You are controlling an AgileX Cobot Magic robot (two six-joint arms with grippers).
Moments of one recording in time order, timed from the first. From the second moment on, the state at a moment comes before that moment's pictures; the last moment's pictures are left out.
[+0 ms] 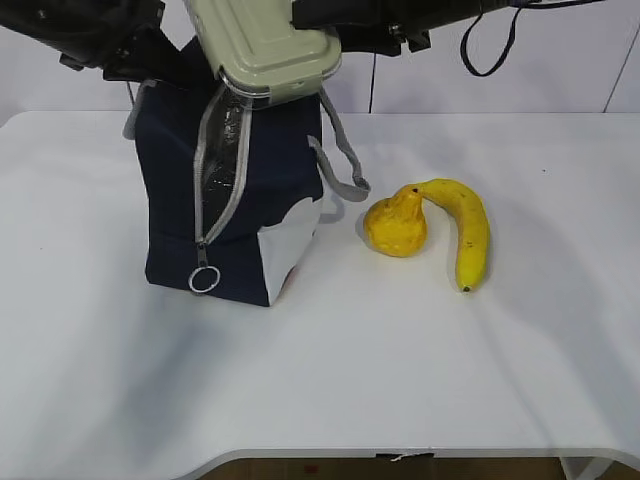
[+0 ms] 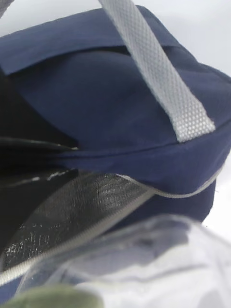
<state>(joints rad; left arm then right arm) -0.13 1.89 -1.63 -0.87 0.93 0.61 0.14 2.05 -1.87 1.25 1.11 -0.77</state>
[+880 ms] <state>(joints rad) -0.13 1.89 -1.64 -0.91 0.93 0.63 0.14 2.11 -1.87 1.11 1.09 -0.74</state>
